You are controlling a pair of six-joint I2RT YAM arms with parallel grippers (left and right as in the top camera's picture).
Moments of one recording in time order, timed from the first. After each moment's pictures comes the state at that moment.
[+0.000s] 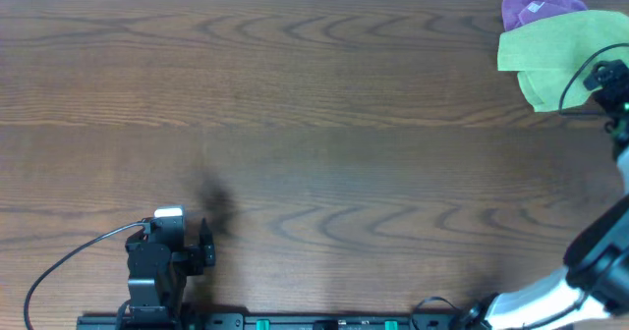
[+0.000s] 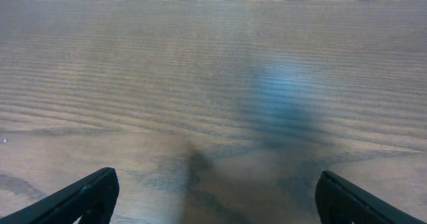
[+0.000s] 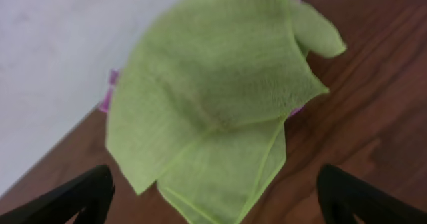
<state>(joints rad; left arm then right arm) -0.03 0.00 0.17 -0.80 -0.11 0.00 -0.67 1.90 1.29 0.02 -0.33 0.35</state>
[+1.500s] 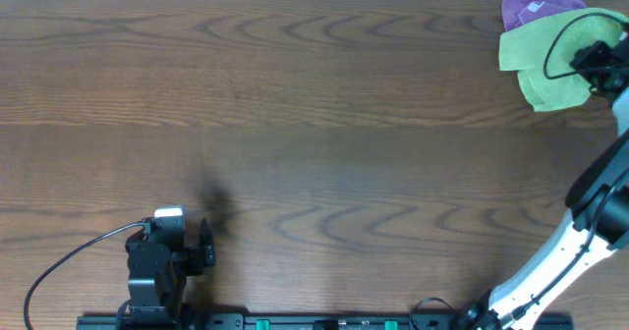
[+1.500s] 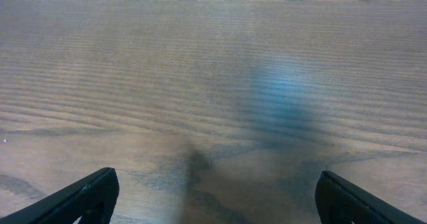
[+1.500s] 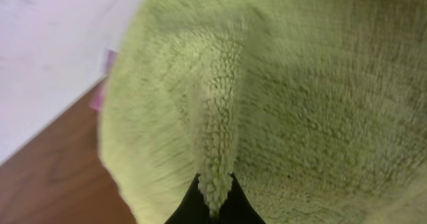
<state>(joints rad) -0.03 0.00 0.17 -0.80 -0.11 0.00 -0.58 2.30 1.82 -0.27 -0.45 0.28</state>
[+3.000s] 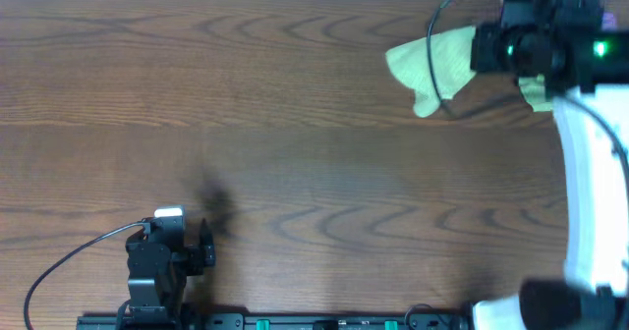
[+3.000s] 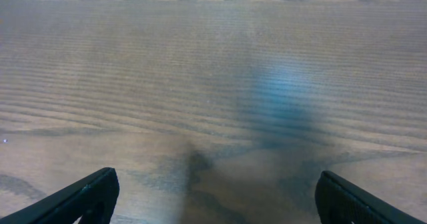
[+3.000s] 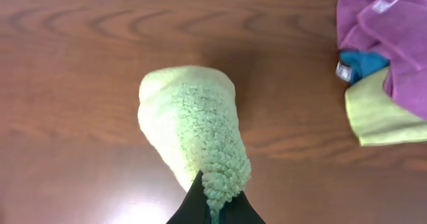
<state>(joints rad) -0.03 0.00 0.17 -0.80 -0.11 0.00 0.04 1.58 1.82 -1.13 -0.09 0.02</state>
